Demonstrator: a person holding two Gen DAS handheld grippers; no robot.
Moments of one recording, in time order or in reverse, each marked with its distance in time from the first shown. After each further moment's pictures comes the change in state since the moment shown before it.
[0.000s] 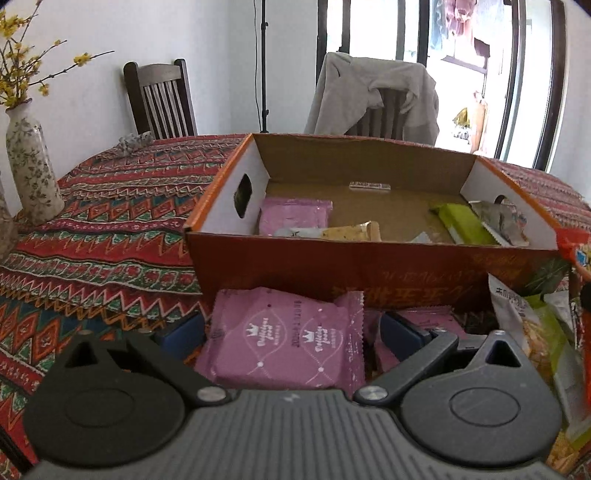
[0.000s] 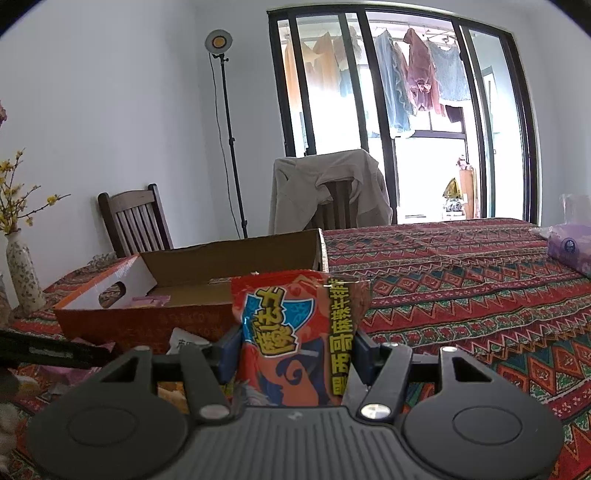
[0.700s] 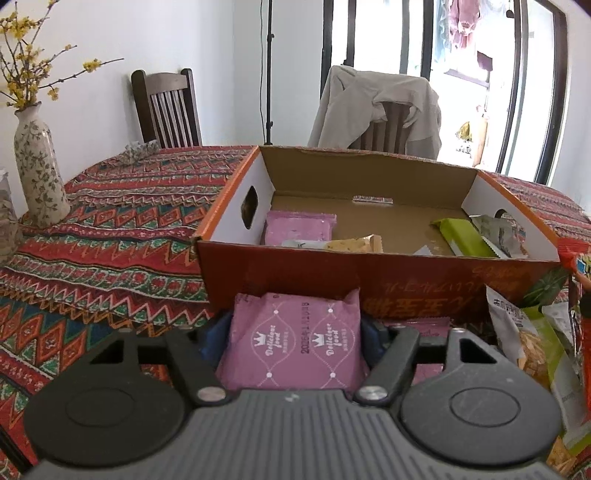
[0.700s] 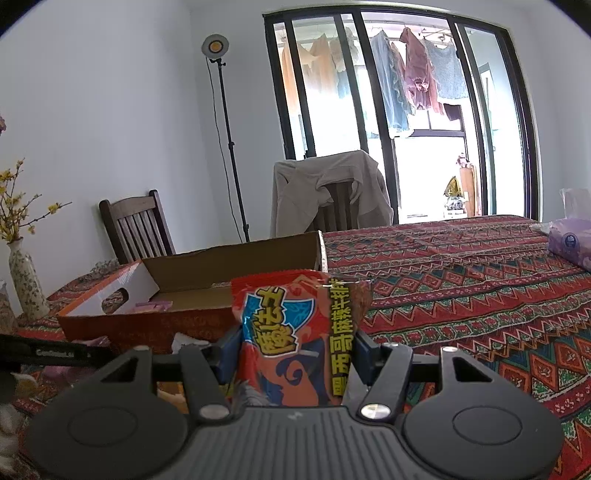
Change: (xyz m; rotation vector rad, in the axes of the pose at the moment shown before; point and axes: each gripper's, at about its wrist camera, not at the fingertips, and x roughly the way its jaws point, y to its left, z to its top) left arm -0.011 0.004 0.000 -0.020 -0.049 0.004; right arm -0.002 -0.004 0.000 0.020 -0.012 0.009
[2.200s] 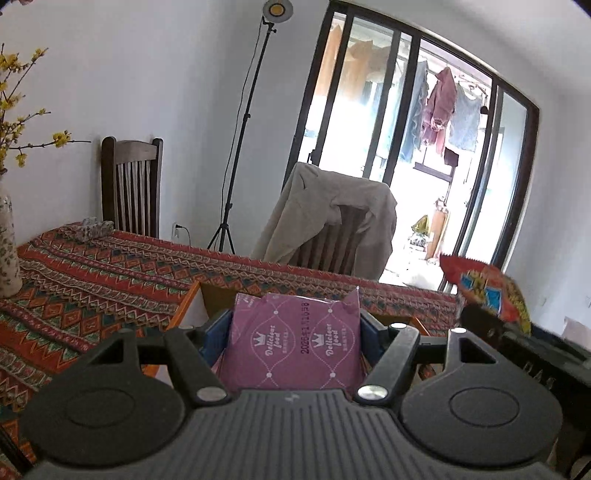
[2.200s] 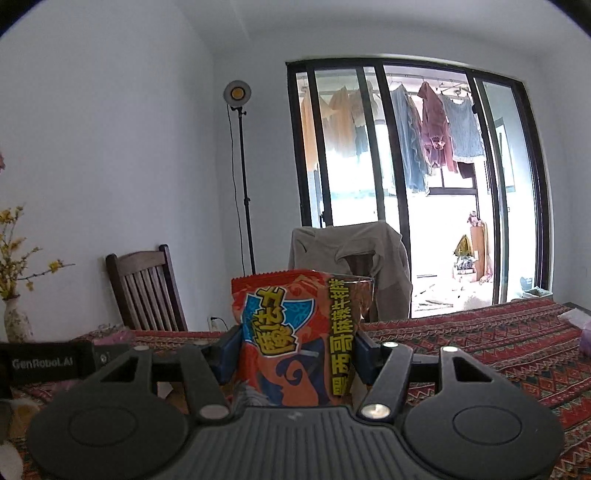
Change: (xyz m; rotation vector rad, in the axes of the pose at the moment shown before) left arm -0.022 -0.013 0.097 -0.142 -0.266 -0.185; right arm 0.048 0.054 0.105 -0.060 -0.170 0.014
